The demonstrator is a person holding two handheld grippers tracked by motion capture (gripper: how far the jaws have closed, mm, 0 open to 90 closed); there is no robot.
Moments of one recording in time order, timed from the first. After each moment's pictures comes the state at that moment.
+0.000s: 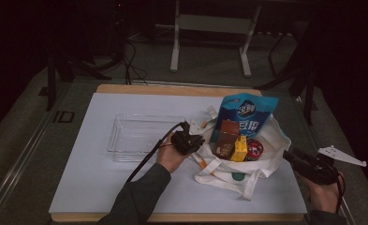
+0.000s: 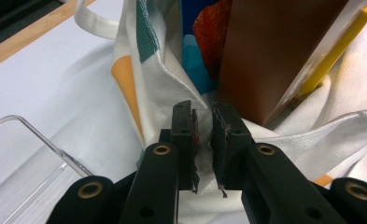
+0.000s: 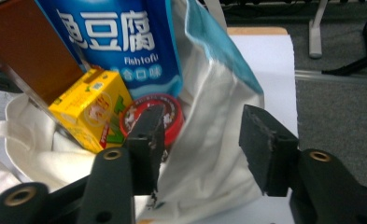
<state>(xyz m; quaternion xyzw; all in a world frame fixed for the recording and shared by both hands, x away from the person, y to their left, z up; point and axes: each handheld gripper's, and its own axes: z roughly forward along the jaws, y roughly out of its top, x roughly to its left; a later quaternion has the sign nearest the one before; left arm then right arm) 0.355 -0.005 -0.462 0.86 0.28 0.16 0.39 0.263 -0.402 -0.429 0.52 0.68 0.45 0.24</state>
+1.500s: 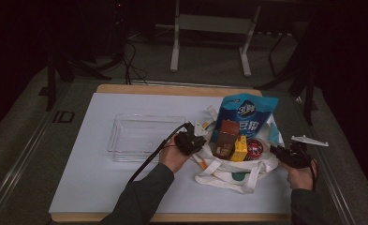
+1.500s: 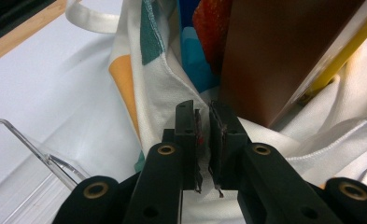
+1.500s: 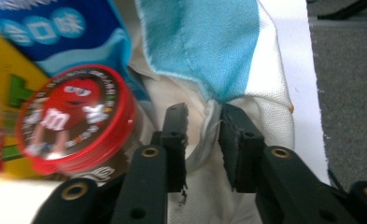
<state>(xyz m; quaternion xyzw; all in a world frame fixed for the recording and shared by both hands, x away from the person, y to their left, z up) 0.358 -0.016 -0.468 0.87 0.28 0.17 0.37 0.329 -0.388 -0.481 0.58 0.70 0.37 0.20</state>
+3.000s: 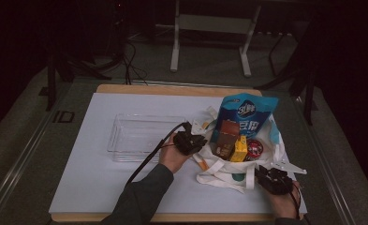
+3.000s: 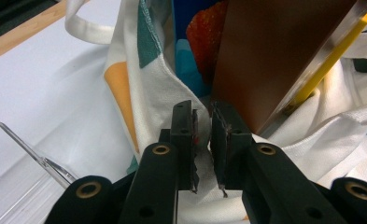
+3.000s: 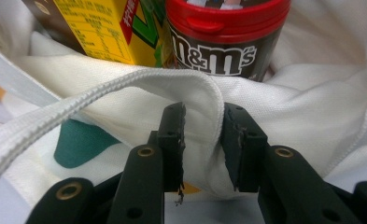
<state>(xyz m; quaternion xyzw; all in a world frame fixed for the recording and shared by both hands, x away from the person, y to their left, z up) 0.357 -0.012 -0.465 0.86 0.28 0.15 0.40 0.264 -0.330 -0.520 0.52 0.74 0.37 0.21</state>
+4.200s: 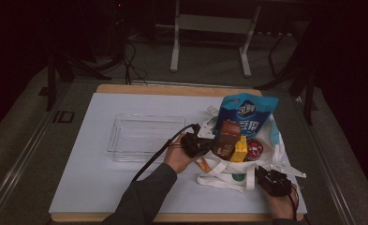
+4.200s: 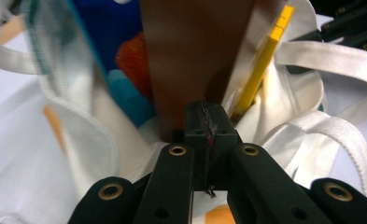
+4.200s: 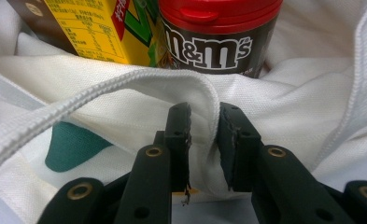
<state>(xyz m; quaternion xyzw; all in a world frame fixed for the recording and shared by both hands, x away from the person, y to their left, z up) 0.350 -0.032 -0.458 0.88 0.19 0.10 0.41 0.261 -0.329 -0.528 0.53 0.72 0.38 0.23</state>
